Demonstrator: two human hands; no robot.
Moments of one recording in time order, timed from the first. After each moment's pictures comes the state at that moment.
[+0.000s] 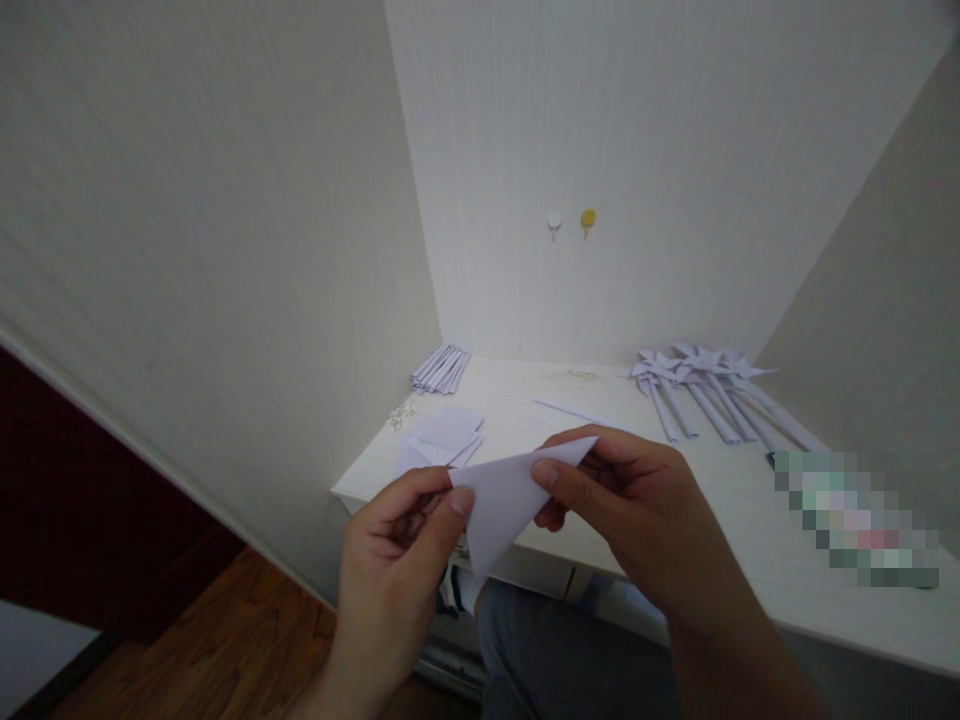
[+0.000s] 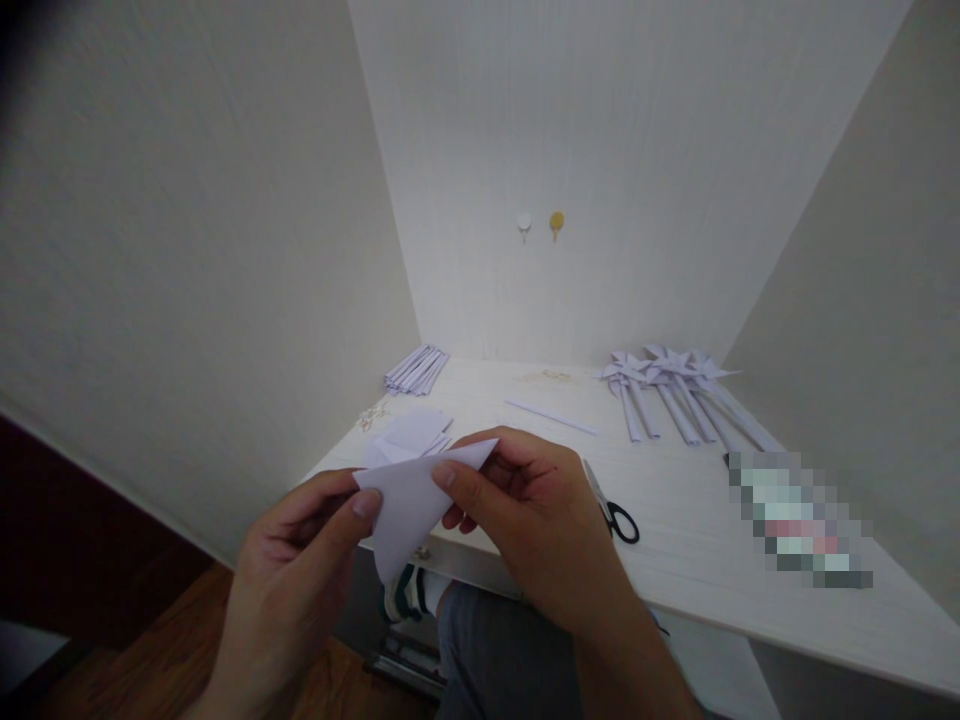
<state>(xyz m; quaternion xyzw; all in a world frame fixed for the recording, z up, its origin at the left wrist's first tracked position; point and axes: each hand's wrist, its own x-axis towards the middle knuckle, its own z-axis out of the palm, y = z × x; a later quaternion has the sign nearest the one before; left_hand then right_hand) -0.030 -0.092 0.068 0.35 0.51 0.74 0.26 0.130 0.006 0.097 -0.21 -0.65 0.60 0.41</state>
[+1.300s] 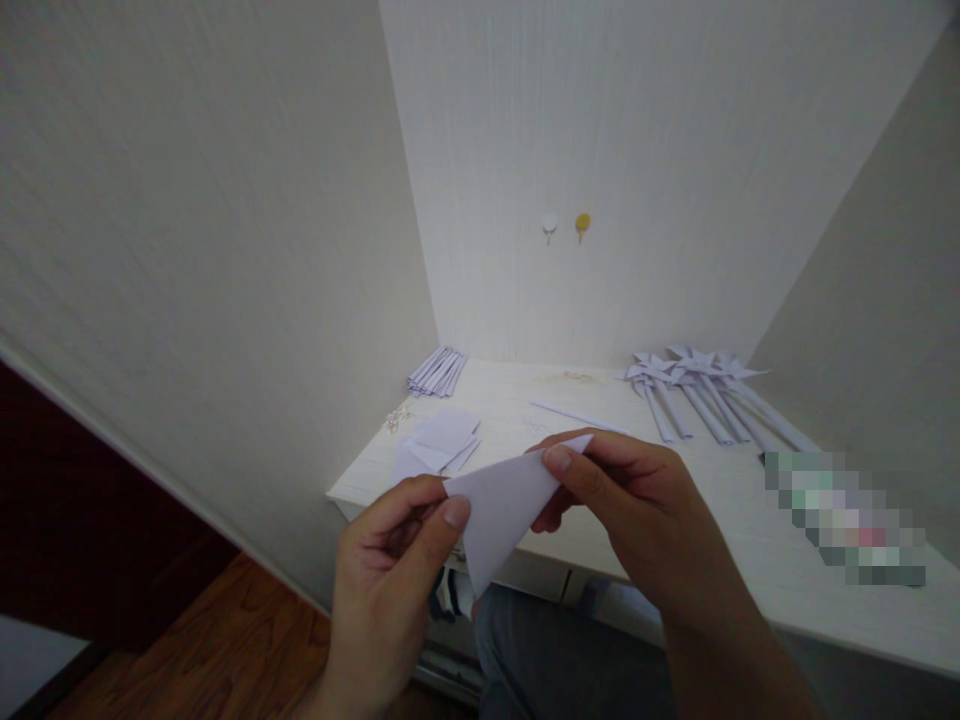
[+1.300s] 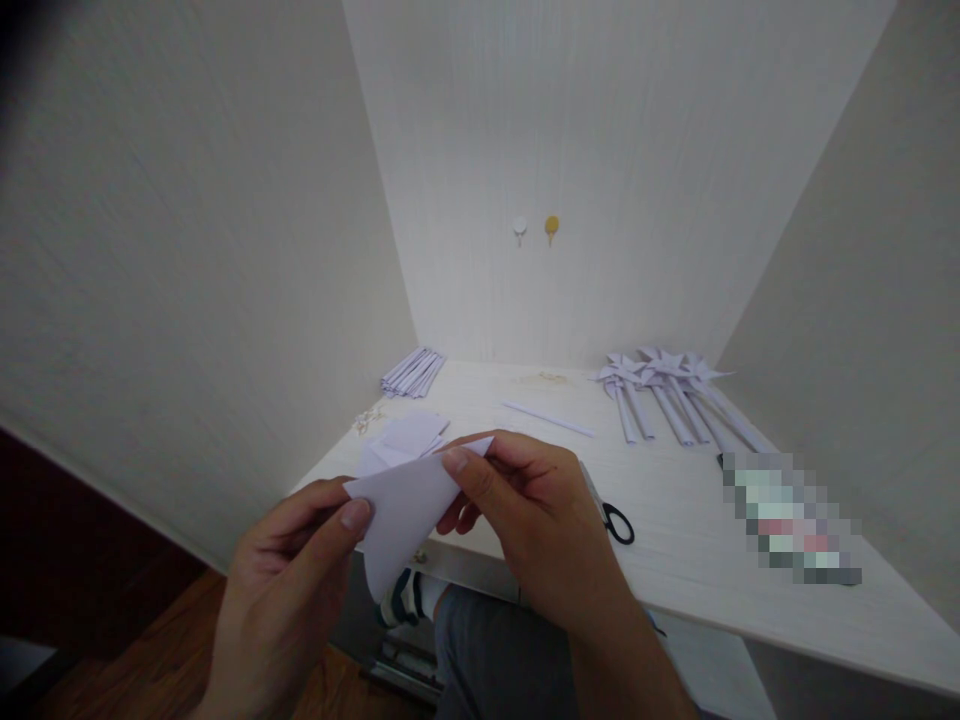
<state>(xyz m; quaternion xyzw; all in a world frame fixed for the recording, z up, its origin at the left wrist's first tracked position) -0.029 -0.094 0.064 0.34 0.50 0.75 0.26 0.132 0.006 0.102 -0.19 -0.66 0.59 0.43</state>
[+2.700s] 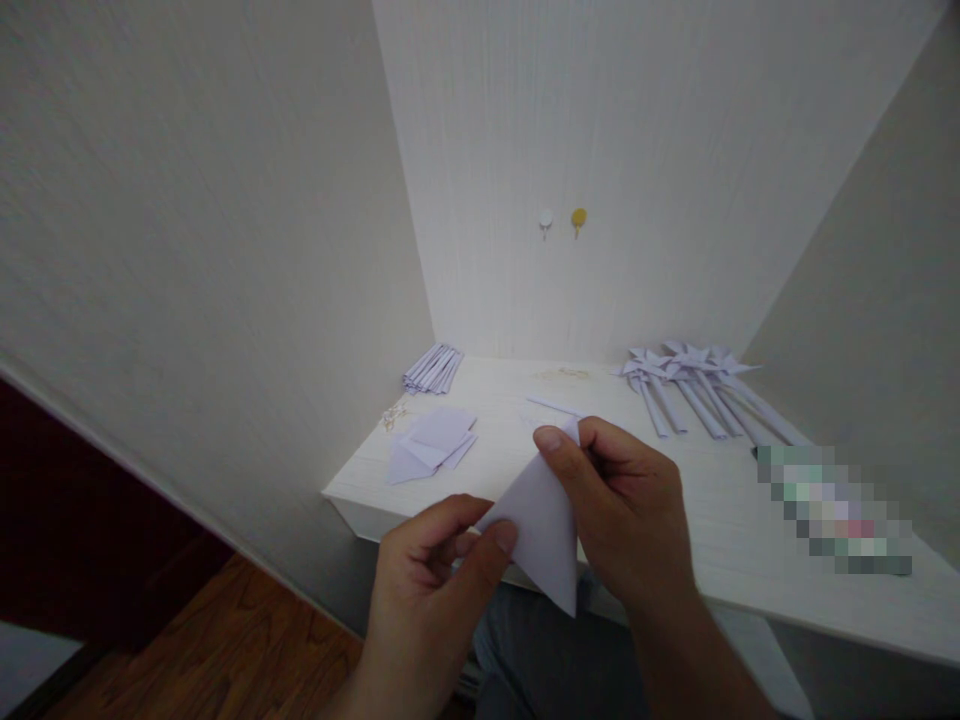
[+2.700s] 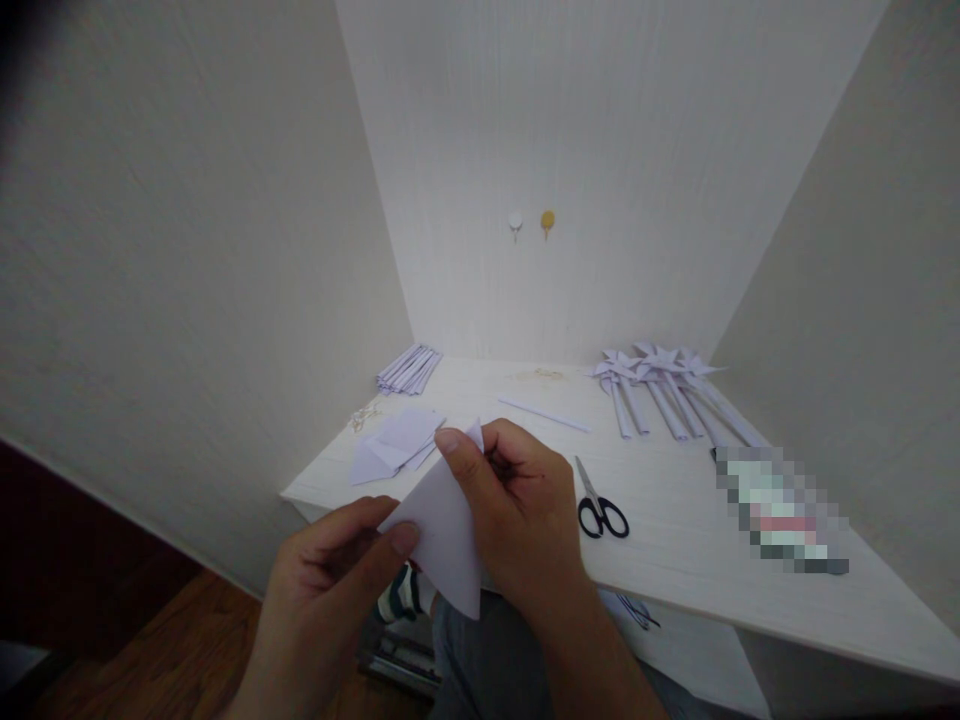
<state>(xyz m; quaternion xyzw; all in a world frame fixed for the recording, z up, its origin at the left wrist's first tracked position) -0.007 -0.091 0.062 0.42 0.49 0.68 0.34 0.115 0.002 0.091 -0.28 -0.66 0.41 0.56</state>
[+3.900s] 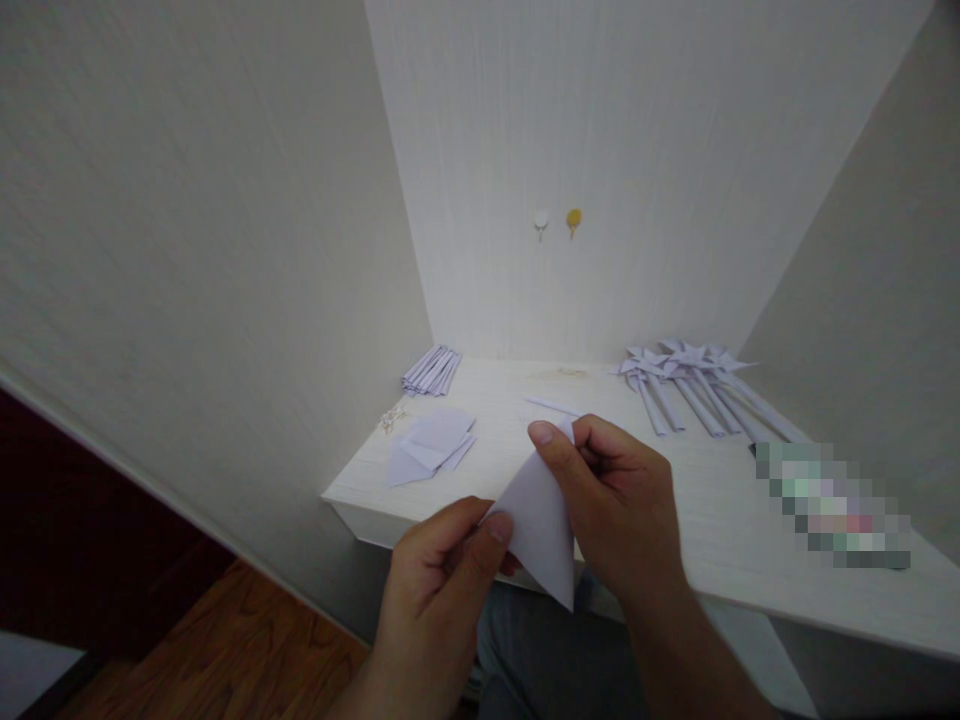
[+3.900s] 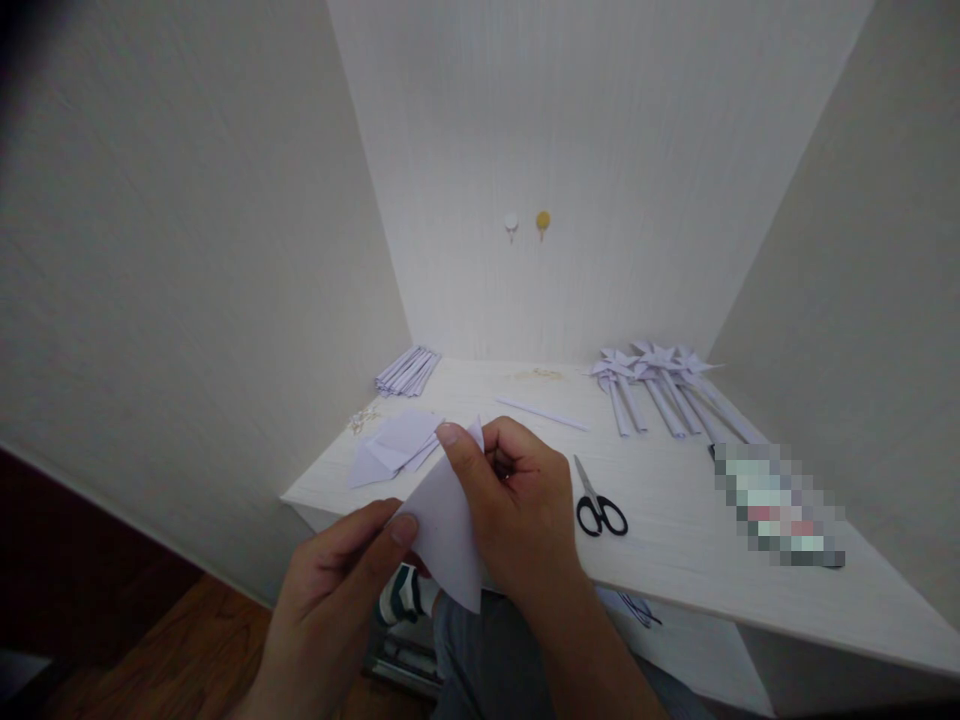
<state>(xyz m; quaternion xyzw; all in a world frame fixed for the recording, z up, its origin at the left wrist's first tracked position) -0.007 -0.092 0.062 0.46 0.53 0.63 0.33 0.113 0.004 0.087 -0.31 -0.66 0.39 0.57</state>
